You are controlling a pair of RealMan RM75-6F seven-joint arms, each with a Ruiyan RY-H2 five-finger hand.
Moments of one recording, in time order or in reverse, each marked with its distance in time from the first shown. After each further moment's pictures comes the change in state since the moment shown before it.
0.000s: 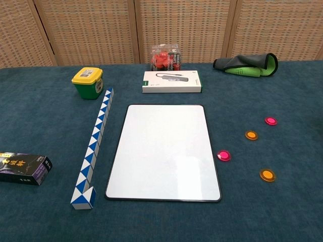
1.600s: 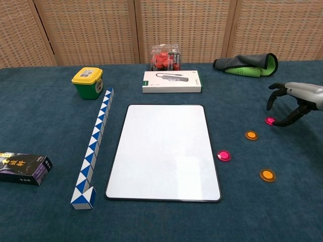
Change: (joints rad) left arm -0.016 0.018 -0.004 -0.035 -0.044 -0.054 0.022; right arm 0.285 -0.309 0.091 0.381 0.173 -0.414 -0.045
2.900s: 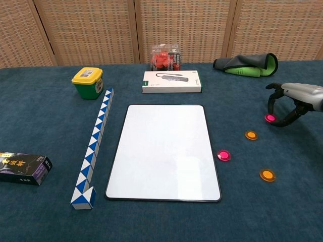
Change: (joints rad) left arm -0.002 0.003 -0.001 -0.007 -0.005 -0.007 0.001; right arm 0.015 -0.019 -0.012 0.030 -0.038 0.019 0.011
